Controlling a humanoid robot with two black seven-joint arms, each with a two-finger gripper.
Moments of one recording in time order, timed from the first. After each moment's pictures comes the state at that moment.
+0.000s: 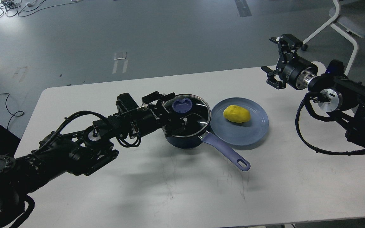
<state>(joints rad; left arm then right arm) -0.97 0.22 0.07 -0.72 1.72 0.49 -0.49 0.85 -0.38 0.49 0.71 -0.10 0.18 0.16</state>
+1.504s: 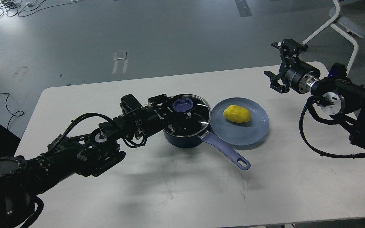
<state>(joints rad) -0.96 0.17 0.07 -0.67 1.65 0.49 -0.49 0.84 -0.39 0.46 0.71 -0.10 0.18 0.16</state>
